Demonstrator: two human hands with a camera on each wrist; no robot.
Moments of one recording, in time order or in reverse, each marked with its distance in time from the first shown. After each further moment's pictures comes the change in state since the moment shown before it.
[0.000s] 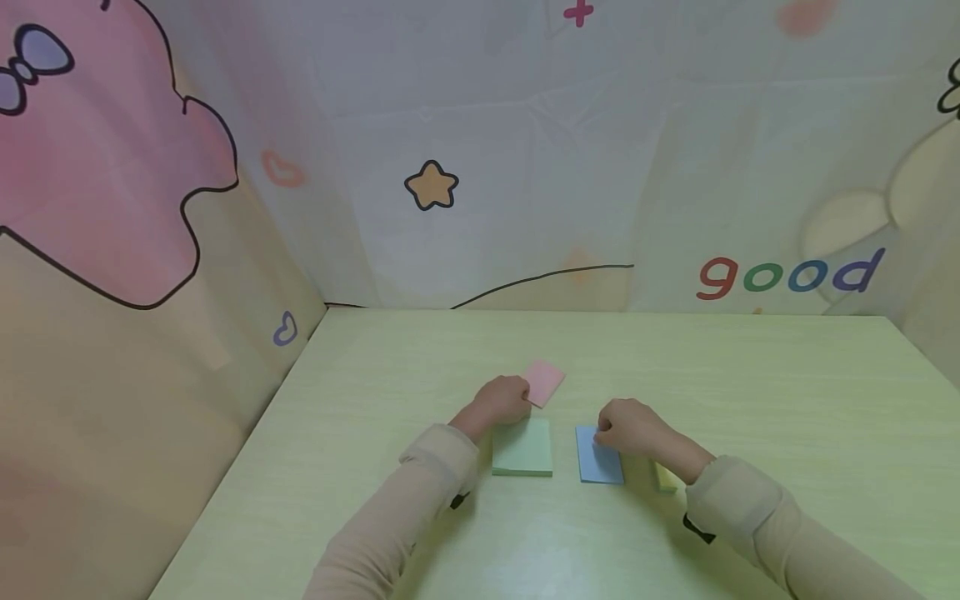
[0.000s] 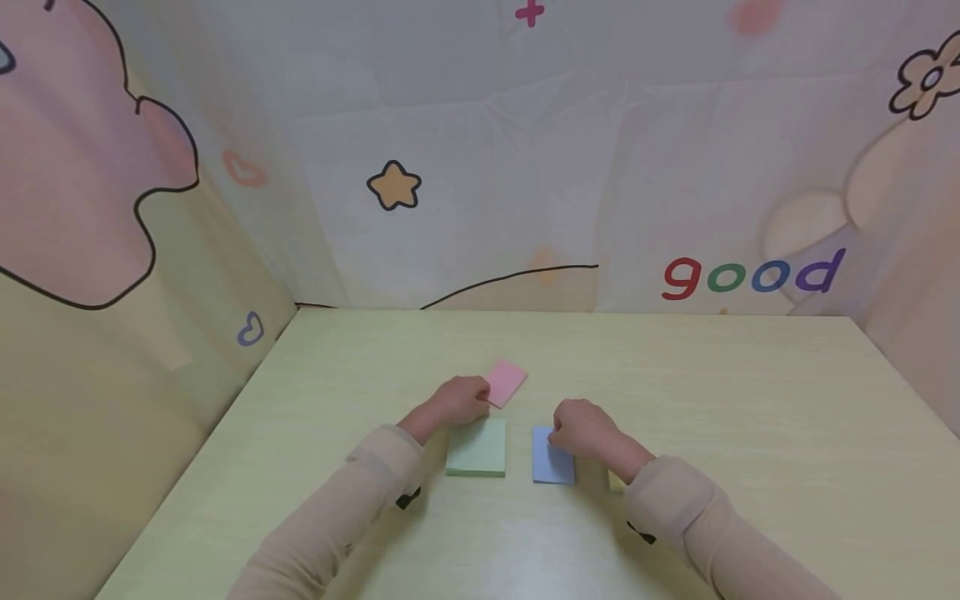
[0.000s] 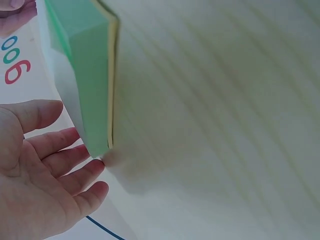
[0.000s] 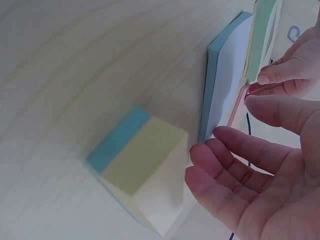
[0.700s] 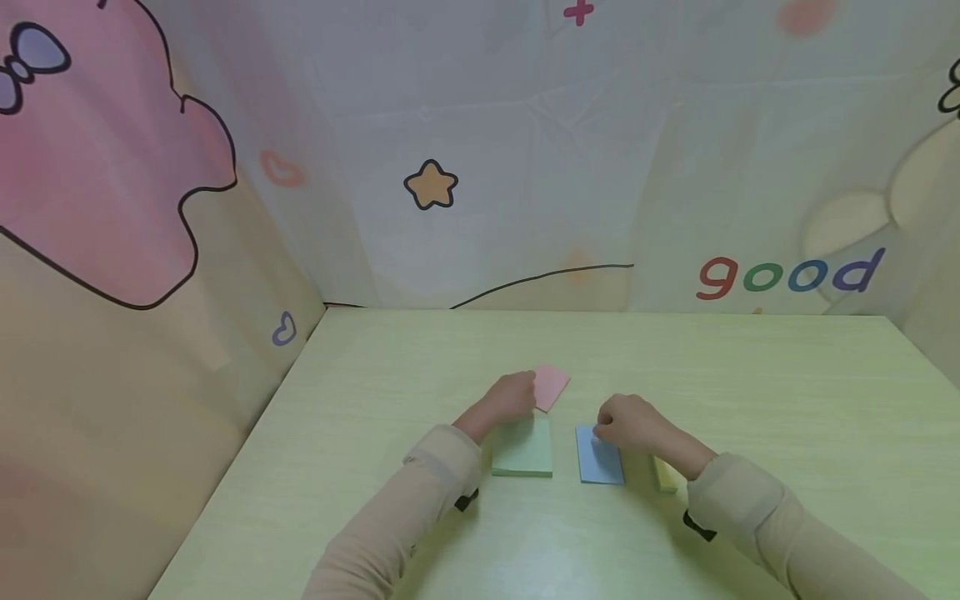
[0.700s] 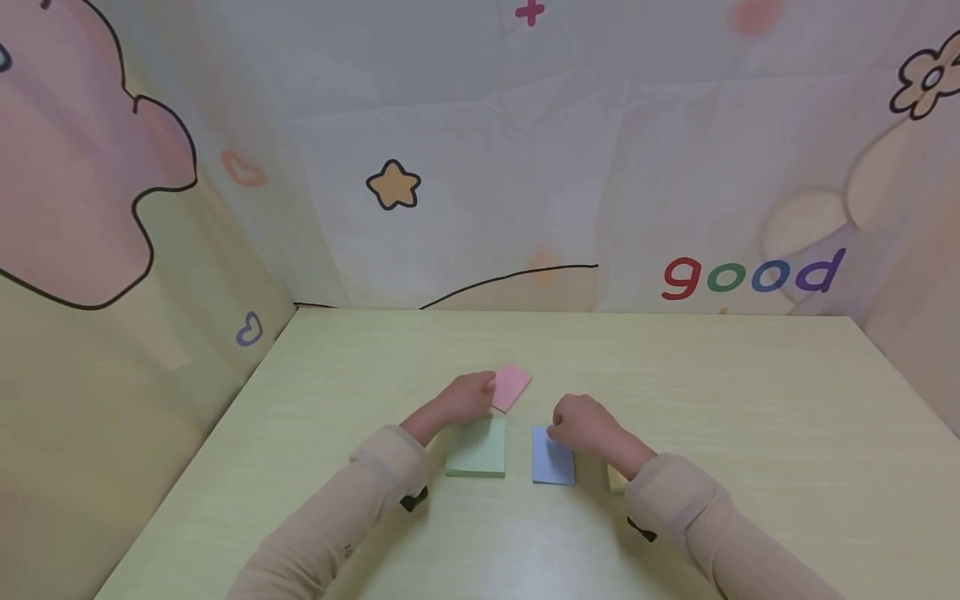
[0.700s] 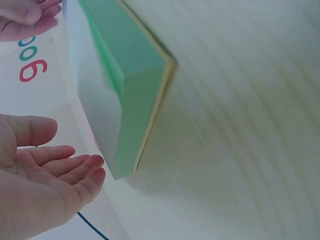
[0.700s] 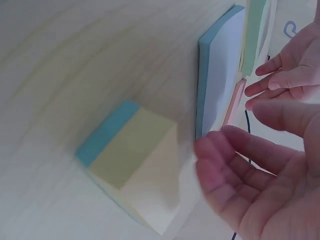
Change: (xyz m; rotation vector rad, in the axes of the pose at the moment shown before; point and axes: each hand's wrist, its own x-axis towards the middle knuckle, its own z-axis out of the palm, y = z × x) left_hand 0.002 0.010 -0.001 -0.158 -0.012 0.011; right_hand 0.003 -0.001 -0.005 0.055 0.016 0.010
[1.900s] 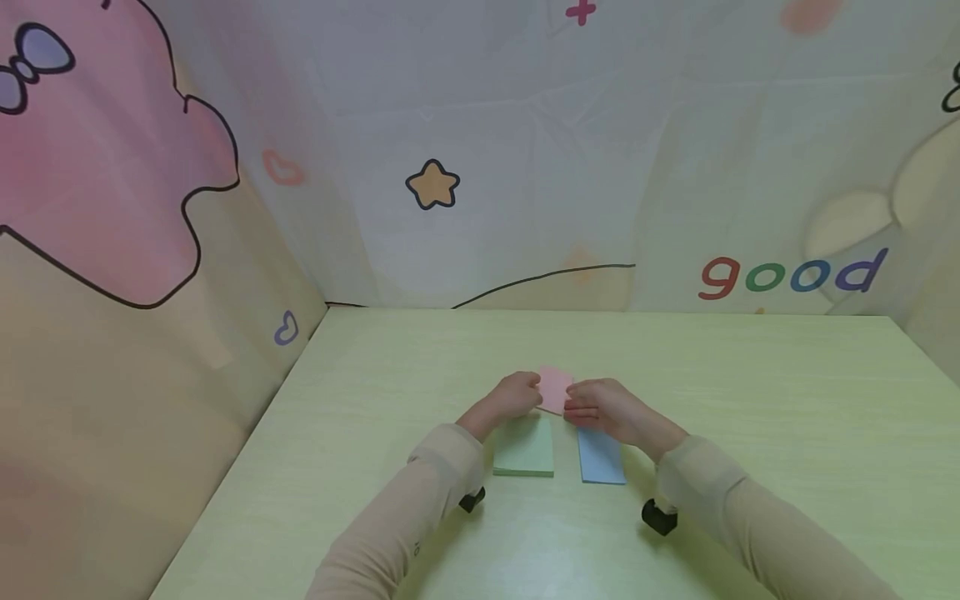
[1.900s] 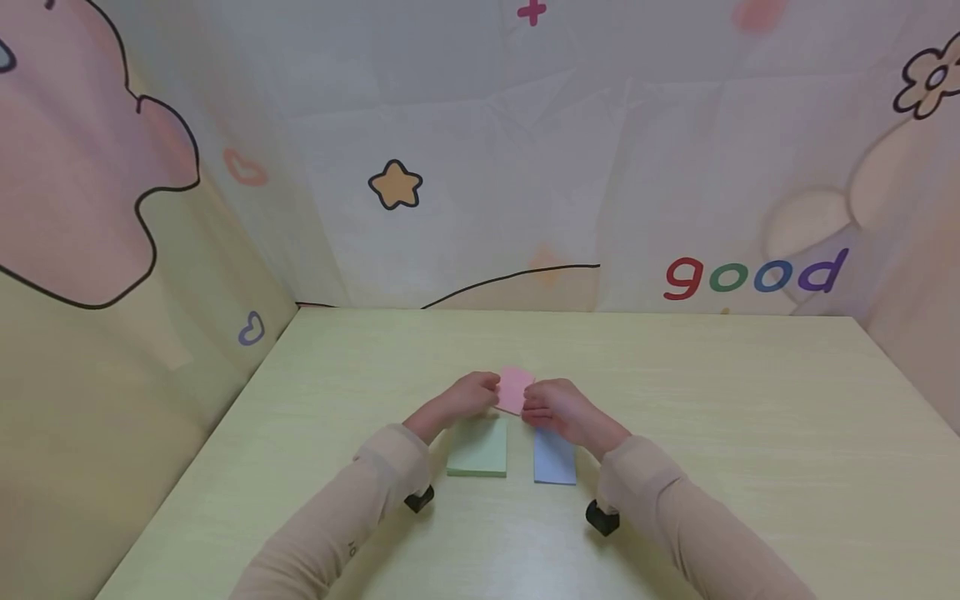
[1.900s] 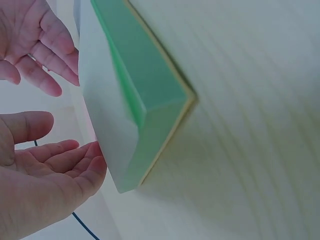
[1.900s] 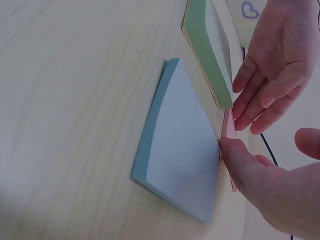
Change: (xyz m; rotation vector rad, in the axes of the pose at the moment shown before) left_hand -0.007 0.009 -0.004 -0.320 -0.026 -0.110; right_hand 0.032 -0.010 0.006 1.115 -0.167 0.258
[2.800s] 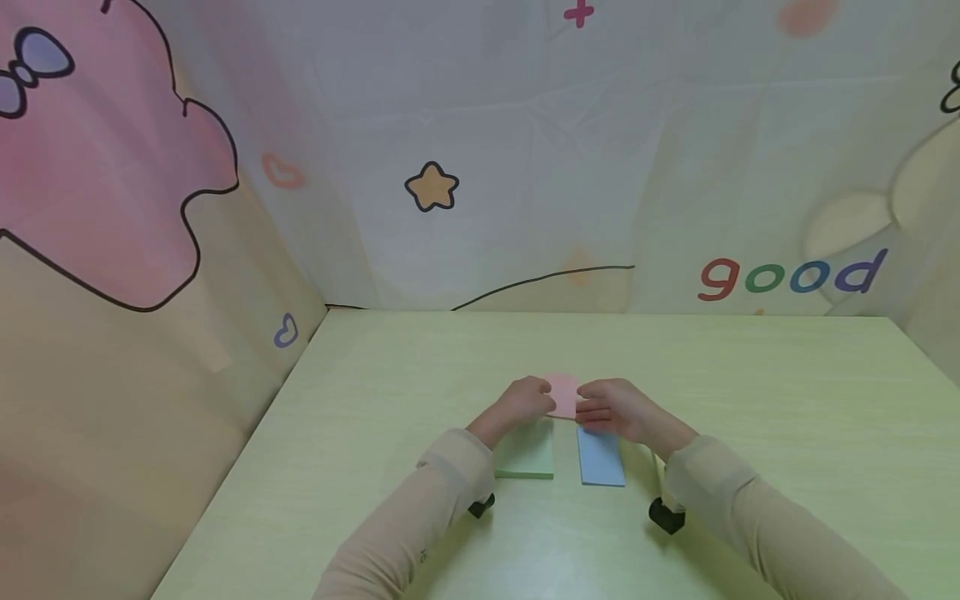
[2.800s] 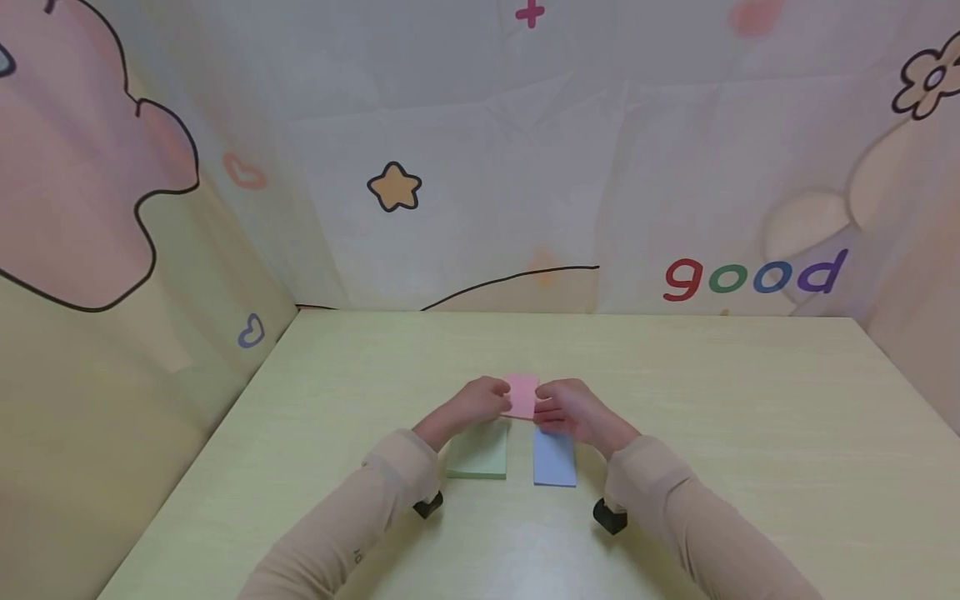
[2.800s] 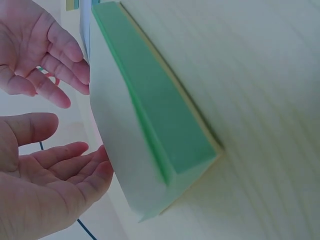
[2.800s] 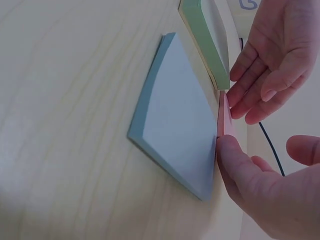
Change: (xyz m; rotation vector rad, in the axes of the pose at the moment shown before) left_hand -0.005 0.012 0.011 0.059 0.021 -0.008; right_hand -0.004 -0.001 -0.012 -0.005 0.070 0.041
